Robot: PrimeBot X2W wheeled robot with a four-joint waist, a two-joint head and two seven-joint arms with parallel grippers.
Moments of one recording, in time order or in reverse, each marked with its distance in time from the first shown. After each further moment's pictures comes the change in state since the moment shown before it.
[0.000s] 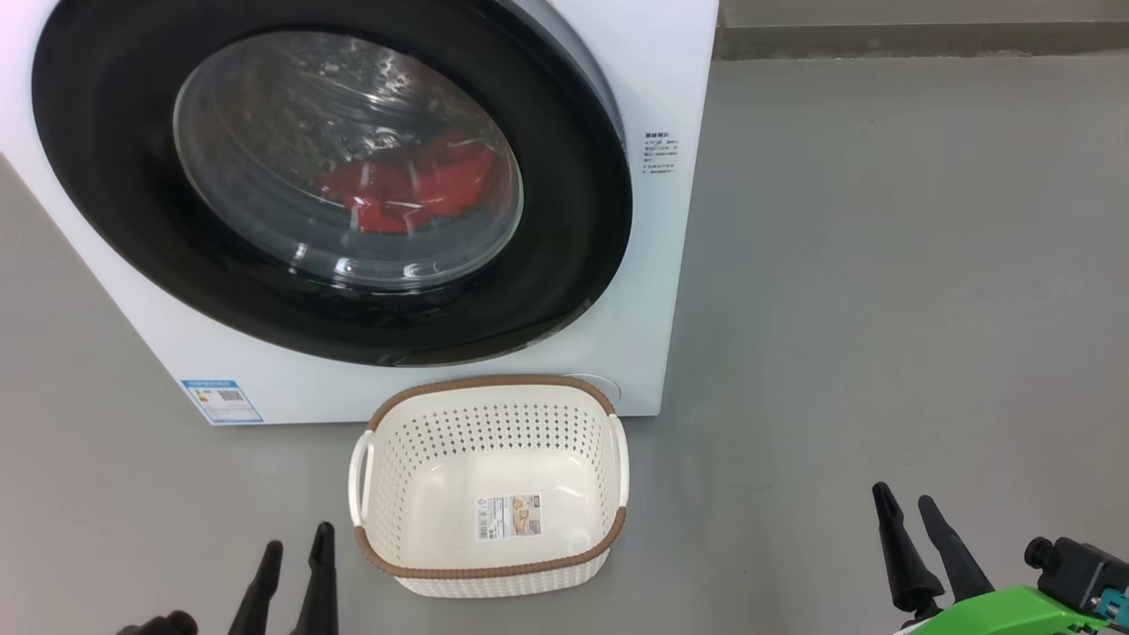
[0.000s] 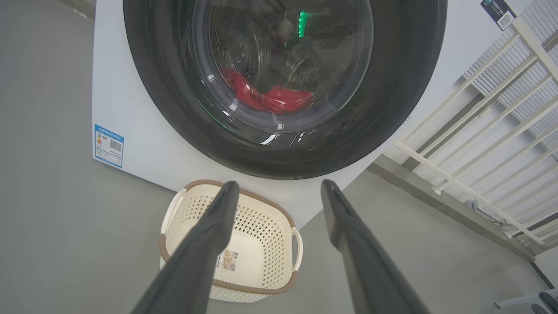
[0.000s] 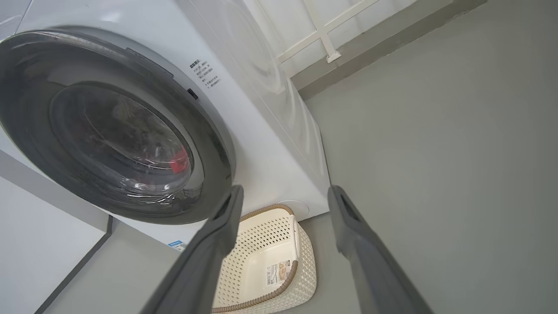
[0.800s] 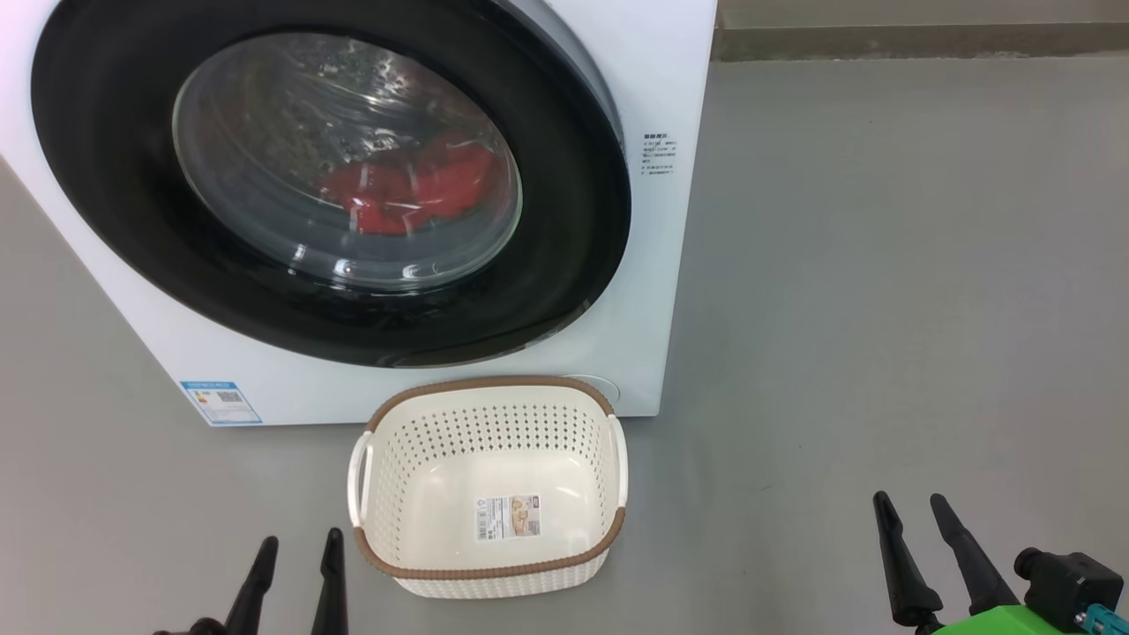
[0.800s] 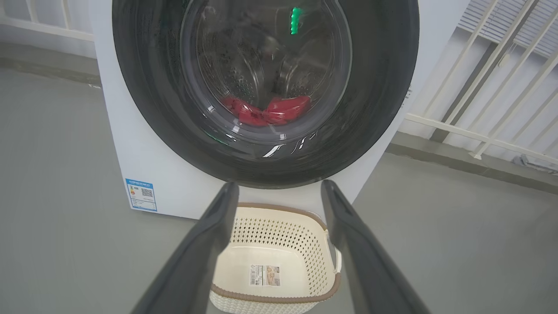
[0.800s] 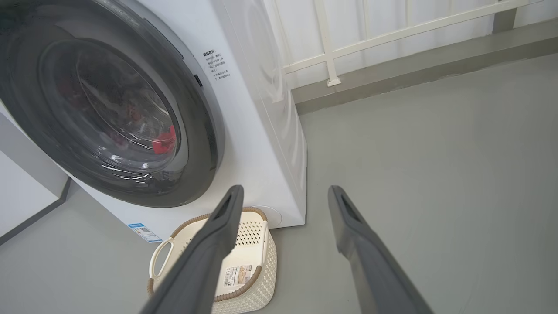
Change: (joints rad) left arm 0.029 0.004 -0.012 -0.028 0.284 0.022 -0.067; right arm 0.035 0.001 -0.014 -0.029 -0.264 0.000 -0.071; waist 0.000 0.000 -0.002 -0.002
